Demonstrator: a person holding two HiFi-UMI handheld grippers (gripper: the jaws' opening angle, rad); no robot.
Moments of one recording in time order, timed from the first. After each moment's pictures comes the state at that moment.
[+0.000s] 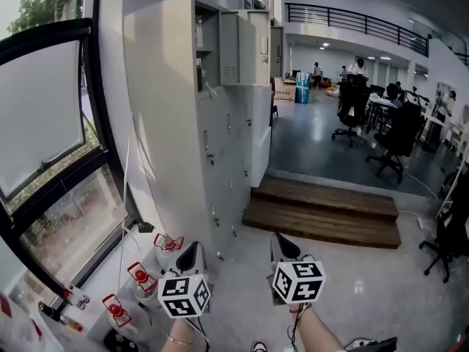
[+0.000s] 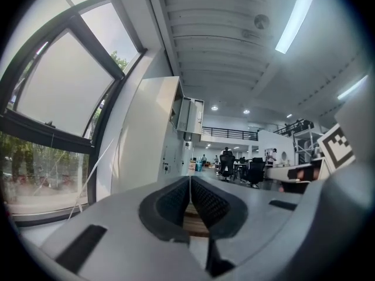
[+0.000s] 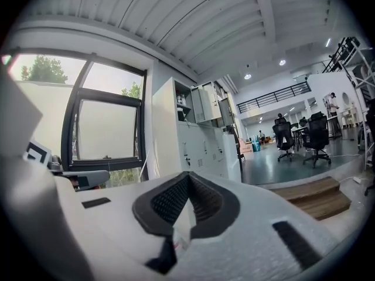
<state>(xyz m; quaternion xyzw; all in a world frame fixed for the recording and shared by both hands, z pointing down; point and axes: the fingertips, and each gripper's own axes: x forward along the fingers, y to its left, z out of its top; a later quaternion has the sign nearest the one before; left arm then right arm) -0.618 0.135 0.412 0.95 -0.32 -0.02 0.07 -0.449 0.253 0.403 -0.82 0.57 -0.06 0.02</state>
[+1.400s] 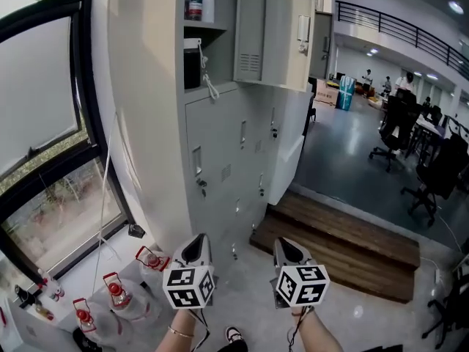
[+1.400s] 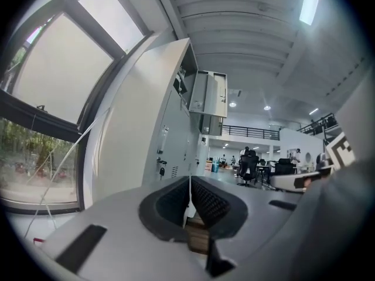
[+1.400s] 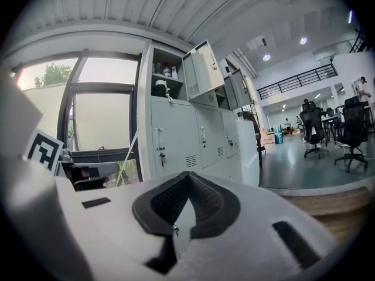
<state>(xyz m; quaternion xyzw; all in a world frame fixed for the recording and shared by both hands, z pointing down) -0.353 -0.094 0.449 0.91 -0.40 -0.02 0.09 -0.181 0.001 0.451 -0.75 0.66 -0.09 -0.01</state>
